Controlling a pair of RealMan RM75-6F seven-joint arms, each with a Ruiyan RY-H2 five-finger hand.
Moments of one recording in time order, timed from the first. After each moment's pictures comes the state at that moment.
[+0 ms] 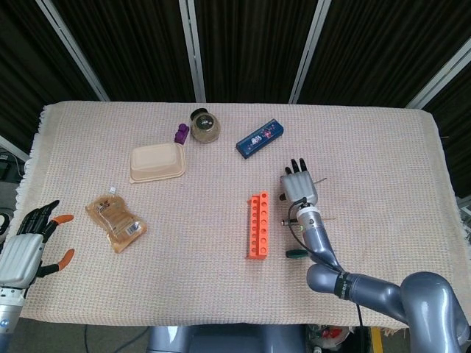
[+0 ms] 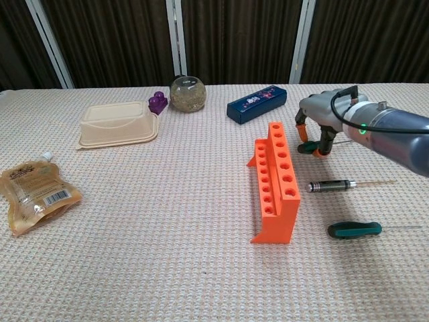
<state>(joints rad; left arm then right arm) -0.13 -1.07 -0.02 -1.82 1.47 1.40 0.01 0.91 -1.70 0.24 -1.22 -0.67 0.97 -0.81</state>
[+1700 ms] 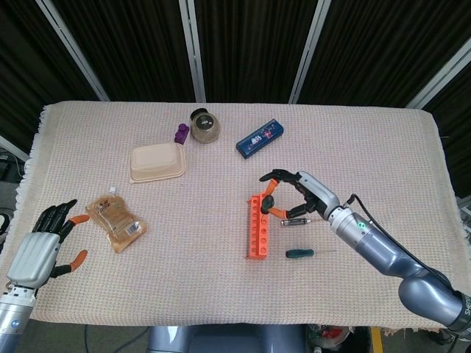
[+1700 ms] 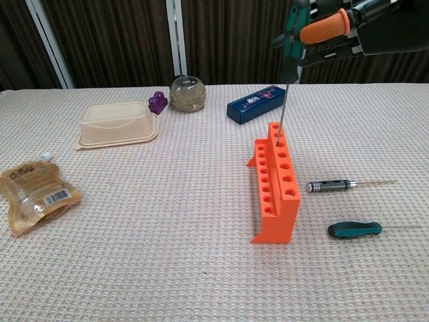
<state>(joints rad) -0.16 -1.05 -0.01 -1.92 1.50 1.38 0.13 0.47 -1.13 0.82 -1.86 -1.00 0.19 0.60</state>
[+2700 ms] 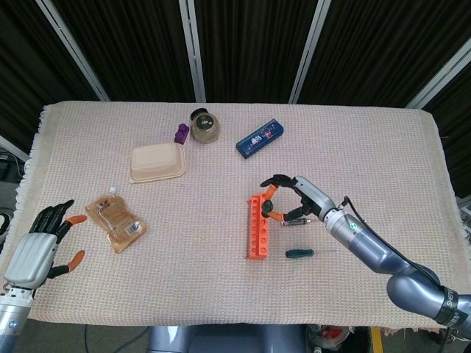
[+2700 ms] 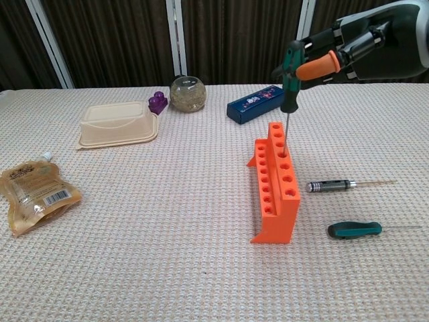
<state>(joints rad) -0.15 -1.04 -0.01 -1.92 1.50 1.39 0.13 0.57 -1.14 0.66 -1.80 -1.03 0.27 0.62</state>
